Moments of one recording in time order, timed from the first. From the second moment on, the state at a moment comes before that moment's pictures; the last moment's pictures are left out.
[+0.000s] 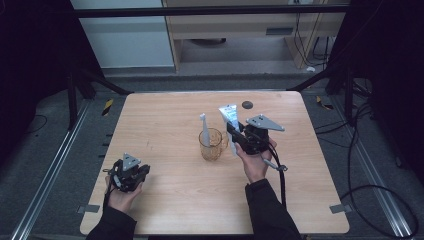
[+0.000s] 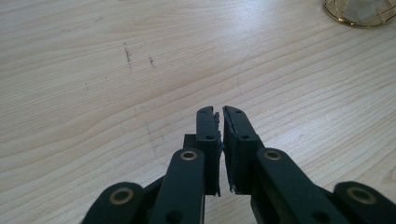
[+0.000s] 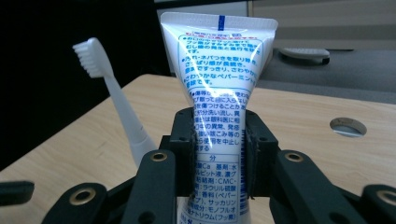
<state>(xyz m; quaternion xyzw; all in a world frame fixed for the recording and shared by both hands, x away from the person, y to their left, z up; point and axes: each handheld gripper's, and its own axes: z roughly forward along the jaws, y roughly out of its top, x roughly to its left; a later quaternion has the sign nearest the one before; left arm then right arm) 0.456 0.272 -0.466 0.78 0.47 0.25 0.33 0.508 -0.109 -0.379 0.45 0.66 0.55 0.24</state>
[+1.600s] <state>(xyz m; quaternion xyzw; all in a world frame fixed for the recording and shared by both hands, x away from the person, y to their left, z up) 0.456 0.273 -0.466 0.78 0.47 0.25 0.33 0.564 -0.067 -0.389 0.46 0.61 0.60 0.26</state>
